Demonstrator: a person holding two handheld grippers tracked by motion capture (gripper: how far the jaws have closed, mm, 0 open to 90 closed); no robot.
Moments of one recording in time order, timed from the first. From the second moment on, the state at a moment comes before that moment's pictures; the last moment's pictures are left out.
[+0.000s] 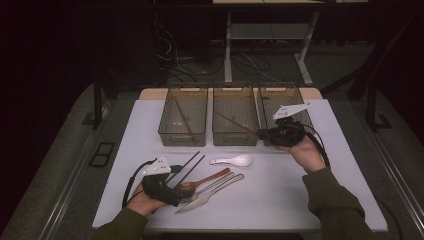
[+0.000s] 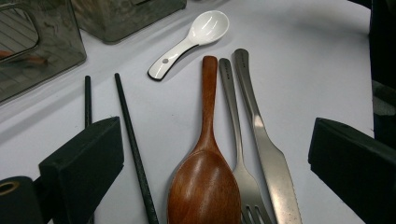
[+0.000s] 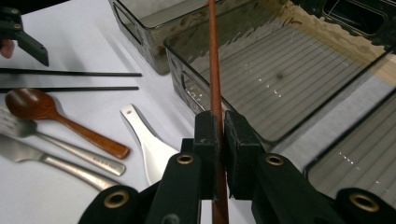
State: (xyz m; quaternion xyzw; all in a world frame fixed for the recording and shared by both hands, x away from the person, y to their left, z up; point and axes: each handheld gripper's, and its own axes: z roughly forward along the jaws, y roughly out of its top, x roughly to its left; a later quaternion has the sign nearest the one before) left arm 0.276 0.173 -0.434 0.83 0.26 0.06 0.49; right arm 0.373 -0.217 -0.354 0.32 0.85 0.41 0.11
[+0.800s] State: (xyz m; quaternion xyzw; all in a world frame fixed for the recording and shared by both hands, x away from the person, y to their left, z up) left arm 0.276 0.172 -0.434 0.83 0.26 0.05 0.49; right arm 0.421 -0.136 -0.347 0.33 0.85 0.40 0.11
